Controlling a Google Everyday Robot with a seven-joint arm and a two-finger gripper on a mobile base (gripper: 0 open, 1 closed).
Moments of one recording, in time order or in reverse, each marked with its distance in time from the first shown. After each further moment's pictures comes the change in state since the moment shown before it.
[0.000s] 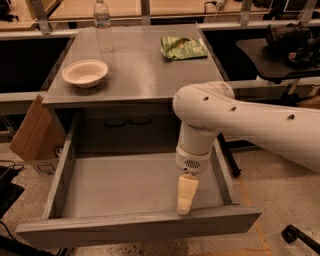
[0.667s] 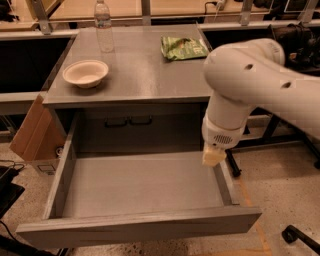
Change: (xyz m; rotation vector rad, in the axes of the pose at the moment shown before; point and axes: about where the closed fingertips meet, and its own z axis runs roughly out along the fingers) arm 0.053 -0.018 -0.099 0.217 0.003 0.026
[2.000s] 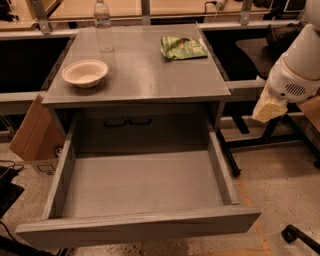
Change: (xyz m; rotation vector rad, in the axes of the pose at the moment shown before) arm 0.092 -0.085 -0.101 0.155 -0.135 0.141
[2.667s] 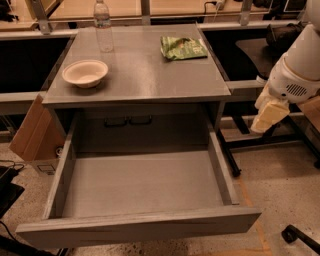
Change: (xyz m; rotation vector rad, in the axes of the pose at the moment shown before) arm -0.001 0.000 0.000 0.003 -0.001 -0.002
